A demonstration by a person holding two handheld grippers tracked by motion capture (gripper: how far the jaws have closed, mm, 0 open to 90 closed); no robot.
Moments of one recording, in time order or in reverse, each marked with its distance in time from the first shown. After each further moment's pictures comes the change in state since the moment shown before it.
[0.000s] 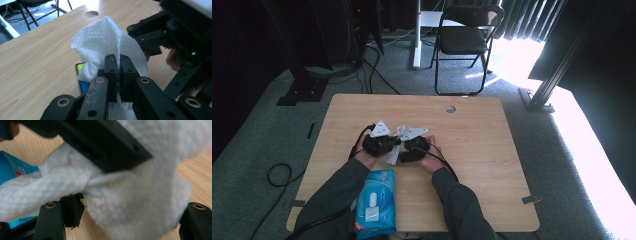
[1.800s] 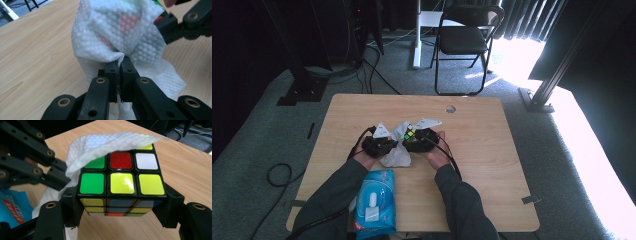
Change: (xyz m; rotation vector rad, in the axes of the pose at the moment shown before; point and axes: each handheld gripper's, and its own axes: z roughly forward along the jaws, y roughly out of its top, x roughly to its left) left arm 0.008 -0.015 0.011 0.123 0.041 0.002; right arm -0.025 0.005 -0.025 -0.082 -0.084 0.169
